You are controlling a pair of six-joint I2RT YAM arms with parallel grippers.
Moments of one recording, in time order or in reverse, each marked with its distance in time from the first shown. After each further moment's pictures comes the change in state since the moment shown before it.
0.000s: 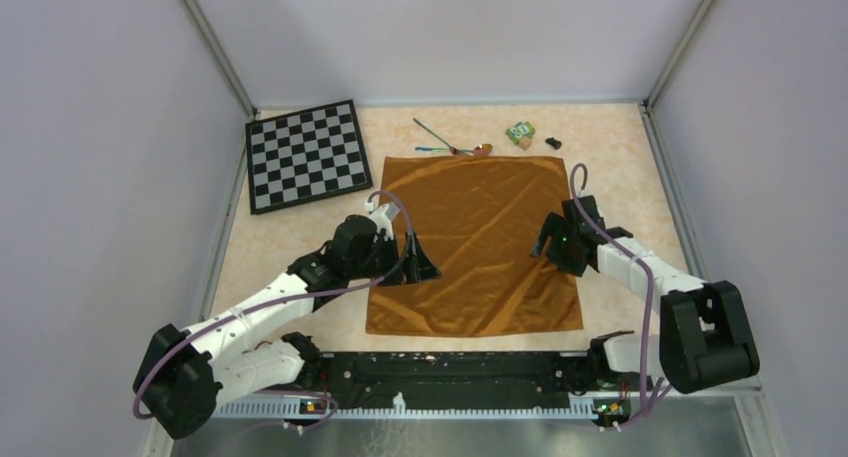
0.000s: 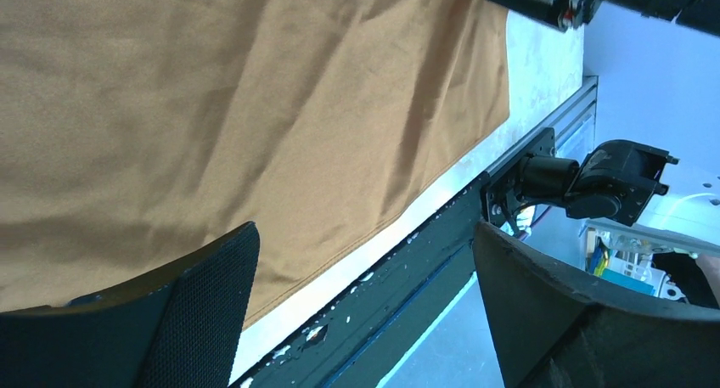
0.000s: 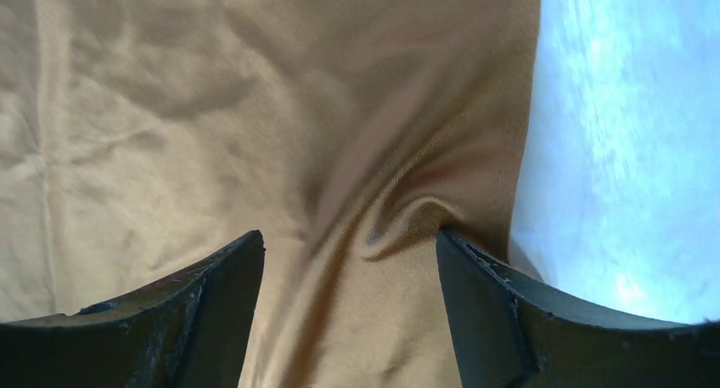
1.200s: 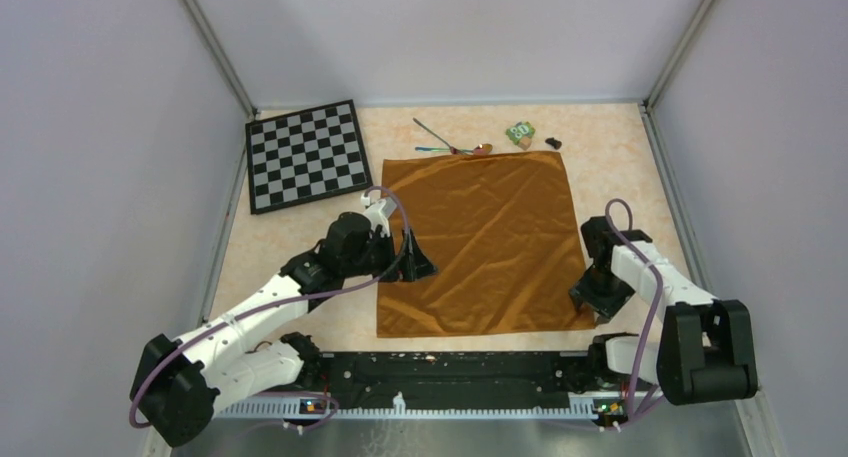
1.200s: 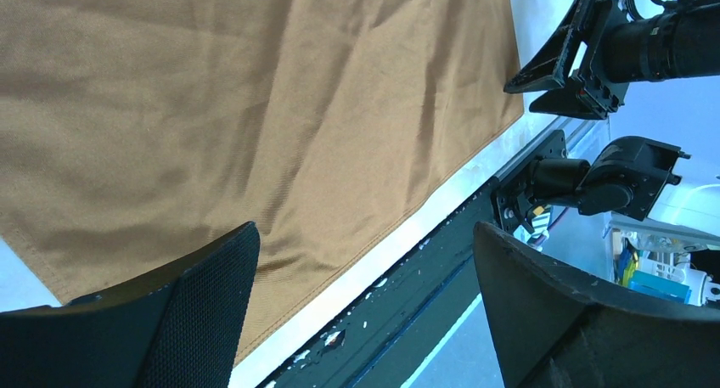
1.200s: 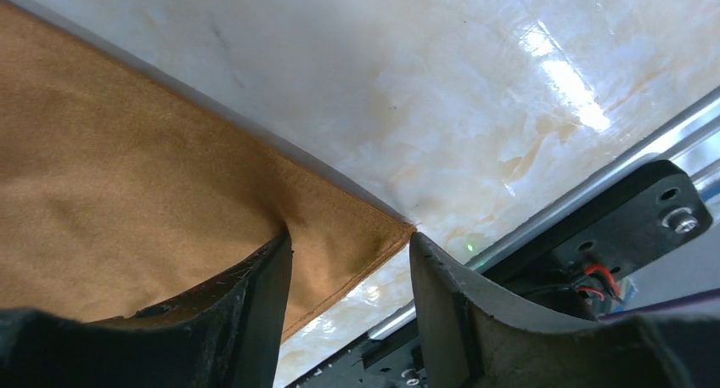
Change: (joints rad) left arm 0.016 -0.045 0.022 -0.035 -0.014 0.085; right arm -0.145 -0.023 0.016 -0.603 0.210 0.252
